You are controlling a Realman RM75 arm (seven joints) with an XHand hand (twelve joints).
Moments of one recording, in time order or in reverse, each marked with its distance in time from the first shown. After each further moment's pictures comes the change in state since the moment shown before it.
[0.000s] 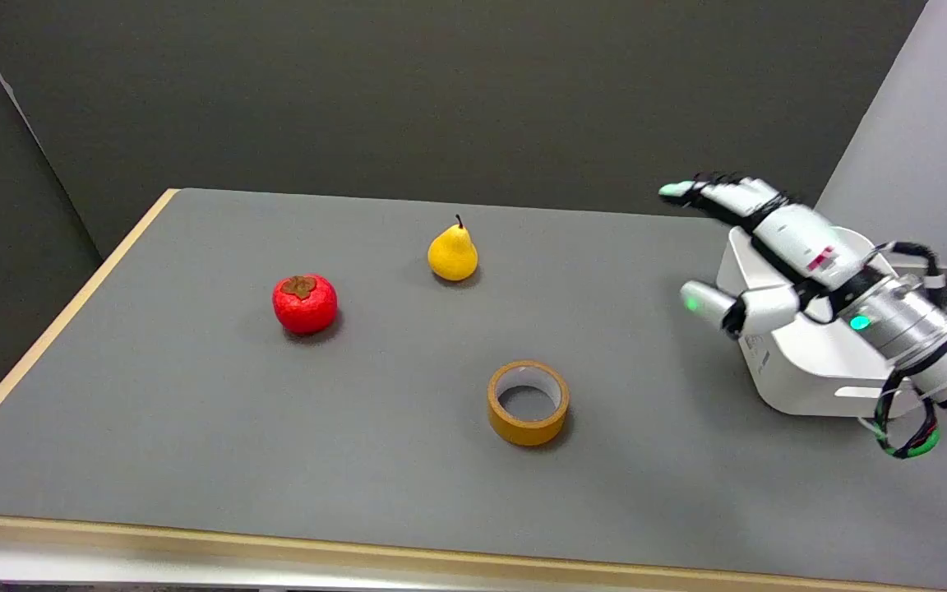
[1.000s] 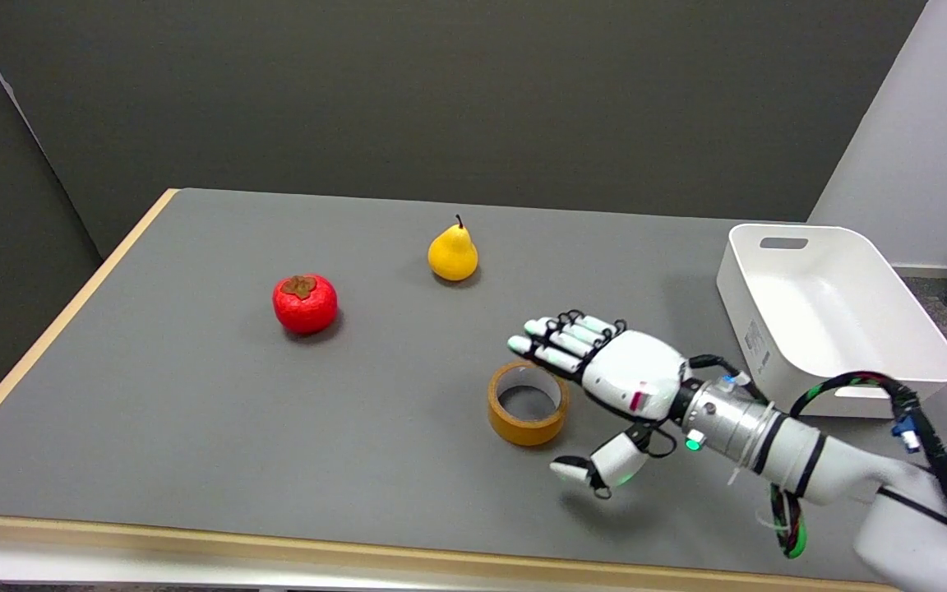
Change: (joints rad) arm 0.110 -0.176 -0.326 0.297 -0.415 -0.512 -0.254
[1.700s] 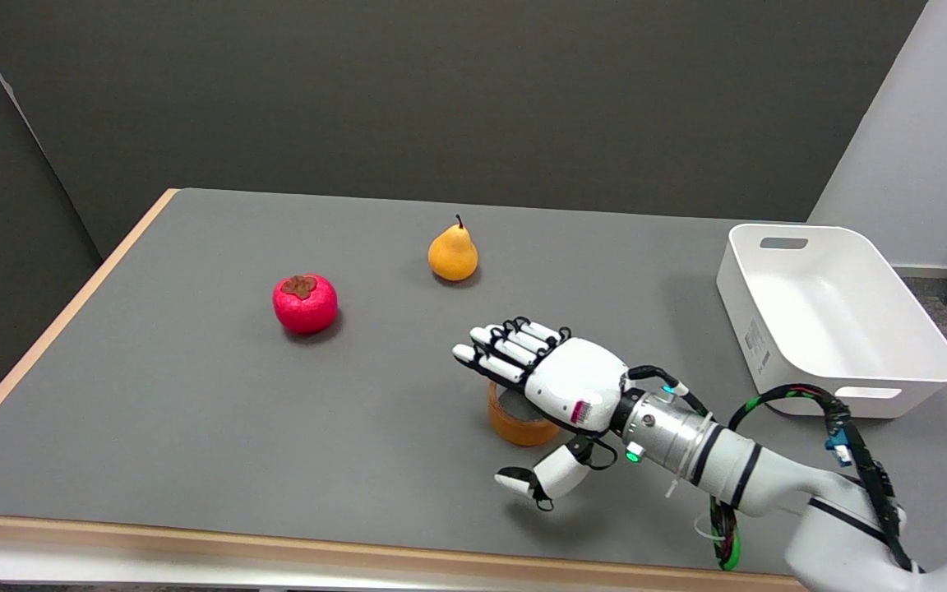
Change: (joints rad) arm 0.123 -0.134 -0.137 0.024 -0.058 -0.098 -0.081
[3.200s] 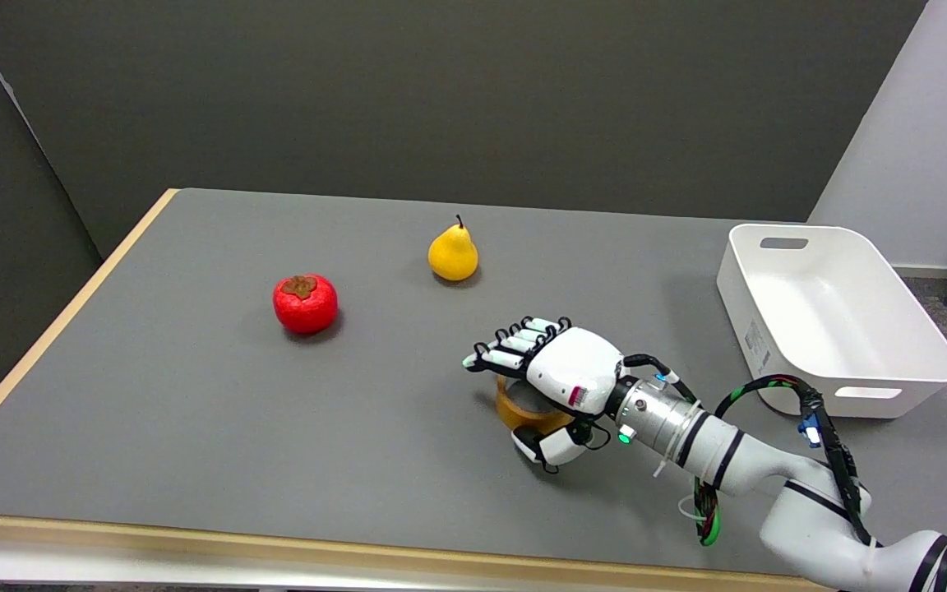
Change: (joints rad) arm 0.116 -0.039 -0.030 -0.202 0.036 0.105 -0.019
